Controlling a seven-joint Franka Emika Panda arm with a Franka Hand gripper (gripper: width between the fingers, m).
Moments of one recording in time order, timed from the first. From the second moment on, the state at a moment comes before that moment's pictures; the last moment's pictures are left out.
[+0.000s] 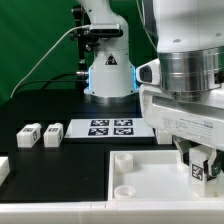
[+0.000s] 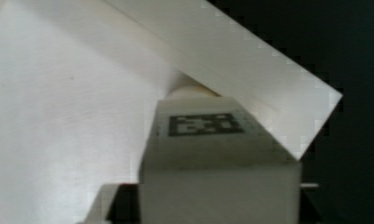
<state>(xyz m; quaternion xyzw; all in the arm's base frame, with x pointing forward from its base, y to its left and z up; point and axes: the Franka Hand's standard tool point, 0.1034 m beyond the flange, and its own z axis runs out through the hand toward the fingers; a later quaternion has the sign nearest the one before) 0.634 0.111 0.066 -0.84 0.54 0.00 0.06</state>
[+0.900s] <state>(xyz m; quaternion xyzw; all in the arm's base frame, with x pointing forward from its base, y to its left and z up) 0.631 0.111 0.065 -0.60 0.79 0.05 0.06</state>
